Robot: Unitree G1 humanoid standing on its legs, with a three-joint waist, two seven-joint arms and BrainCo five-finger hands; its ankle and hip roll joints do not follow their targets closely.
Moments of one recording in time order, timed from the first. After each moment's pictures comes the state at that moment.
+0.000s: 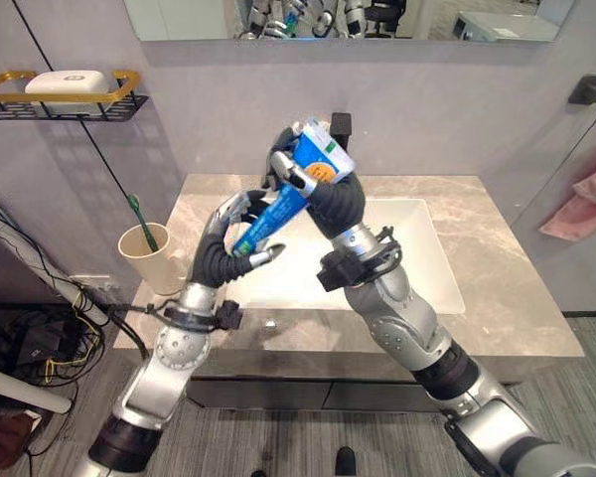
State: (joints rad) left arm -0.05 0.44 -0.21 -0.31 0.01 -0.17 0.23; right arm -0.61 -0.25 0.51 -0.19 0.70 -0.20 -0.13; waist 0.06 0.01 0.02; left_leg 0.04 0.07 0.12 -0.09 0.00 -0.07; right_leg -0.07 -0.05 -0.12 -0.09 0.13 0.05
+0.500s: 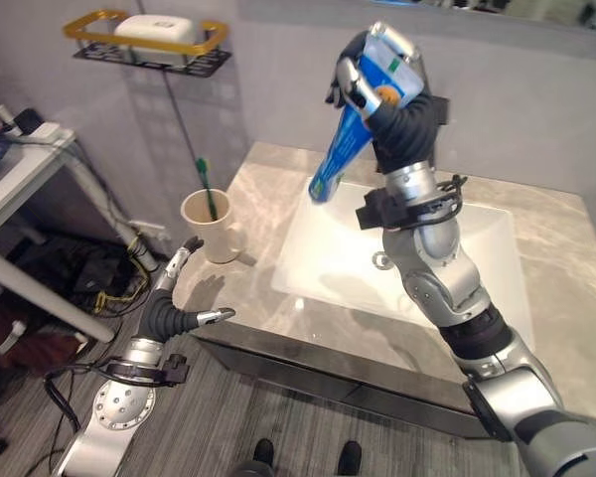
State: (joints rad) left arm 0.20 0.58 -0.07 -0.31 -0.11 -0.22 0.17; right arm -0.79 -0.36 0.38 -0.13 0.57 -0.25 -0.24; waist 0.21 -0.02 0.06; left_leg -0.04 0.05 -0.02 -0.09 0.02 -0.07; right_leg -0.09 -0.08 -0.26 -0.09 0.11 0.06
